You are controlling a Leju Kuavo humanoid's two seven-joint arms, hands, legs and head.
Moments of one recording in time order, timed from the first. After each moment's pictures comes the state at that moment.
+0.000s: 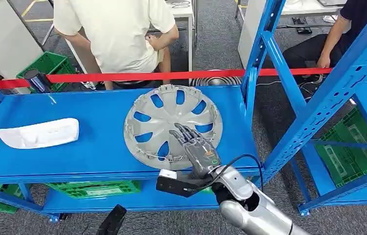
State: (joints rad) left arm -0.09 0.02 -0.52 -0.34 0.09 0.26 -0.02; right arm -0.40 -0.20 0.97 -1.42 0.73 -0.03 -0.03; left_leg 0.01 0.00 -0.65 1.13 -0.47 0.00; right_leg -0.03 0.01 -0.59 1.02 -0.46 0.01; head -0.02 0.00
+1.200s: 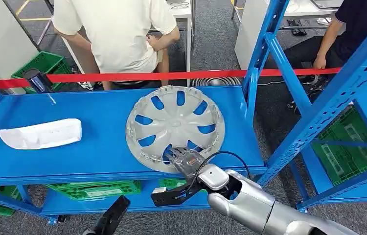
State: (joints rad) left arm -0.16 0.03 -0.55 -0.34 0.01 0.23 0.04; right arm -0.58 -0.16 1.24 -1.18 0.69 0.32 0.03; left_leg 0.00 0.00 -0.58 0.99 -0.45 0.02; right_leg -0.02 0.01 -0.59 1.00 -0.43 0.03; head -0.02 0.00
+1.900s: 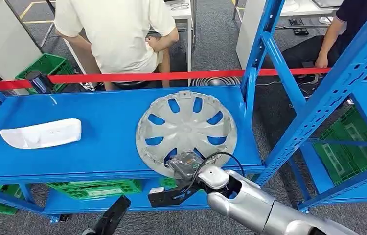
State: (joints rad) left arm -0.16 0.03 -0.55 -0.34 -0.02 0.23 0.02; right arm -0.58 -0.16 1.24 -1.18 0.67 0.27 0.00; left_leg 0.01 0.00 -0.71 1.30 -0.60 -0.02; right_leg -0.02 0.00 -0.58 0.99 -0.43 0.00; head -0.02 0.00
